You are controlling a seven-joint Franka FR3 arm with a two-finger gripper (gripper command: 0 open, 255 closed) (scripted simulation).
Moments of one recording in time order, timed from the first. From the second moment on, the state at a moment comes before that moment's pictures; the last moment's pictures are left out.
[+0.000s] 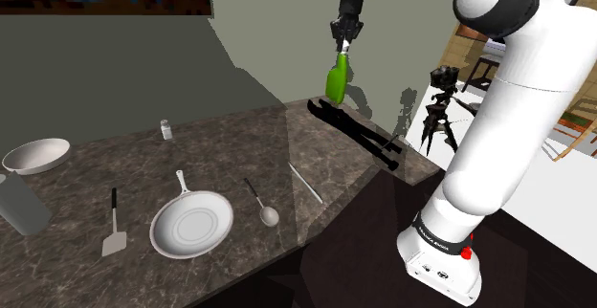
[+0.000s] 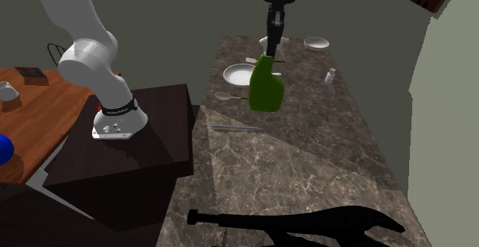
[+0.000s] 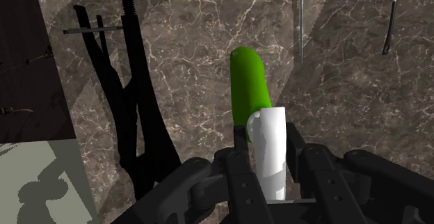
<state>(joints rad) -0.08 0.11 -0.35 -1.55 0.04 1.63 -0.14</state>
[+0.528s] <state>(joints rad) 0.03 0.04 -0.26 -1.63 0.02 1.64 0.06</state>
